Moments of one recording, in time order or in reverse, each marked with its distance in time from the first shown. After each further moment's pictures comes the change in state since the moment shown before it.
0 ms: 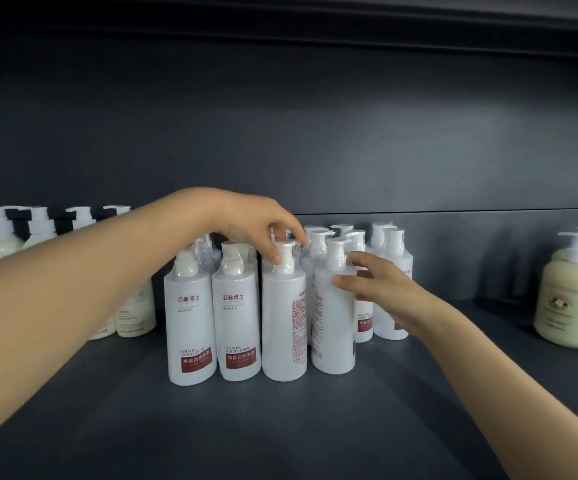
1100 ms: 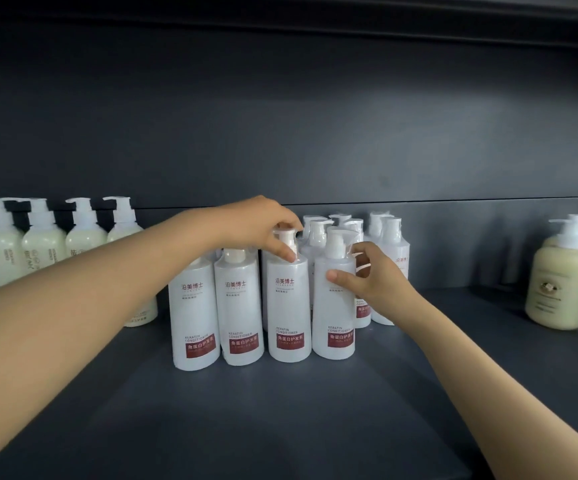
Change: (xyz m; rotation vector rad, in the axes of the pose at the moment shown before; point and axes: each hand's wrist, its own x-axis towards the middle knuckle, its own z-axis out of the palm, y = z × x) left_hand 0.005 -0.013 0.027 0.060 0.202 -0.010; right_hand -0.008 0.004 0.018 -0.201 0.237 -0.048
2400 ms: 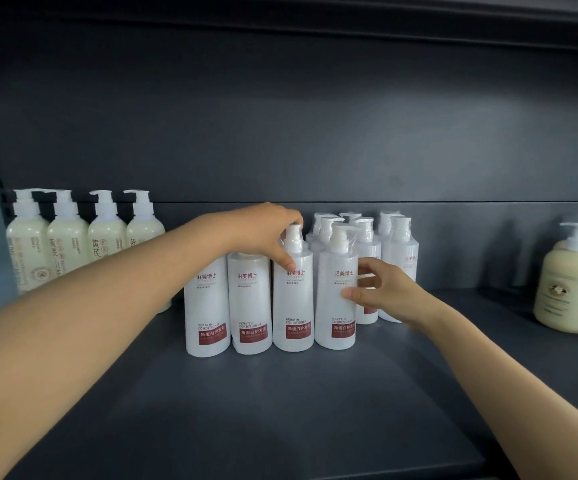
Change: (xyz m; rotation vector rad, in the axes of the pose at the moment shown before) left_hand -0.010 -0.002 0.012 0.051 0.032 -0.032; right_hand 0.001 0.025 -0.005 0.121 -0.232 0.016
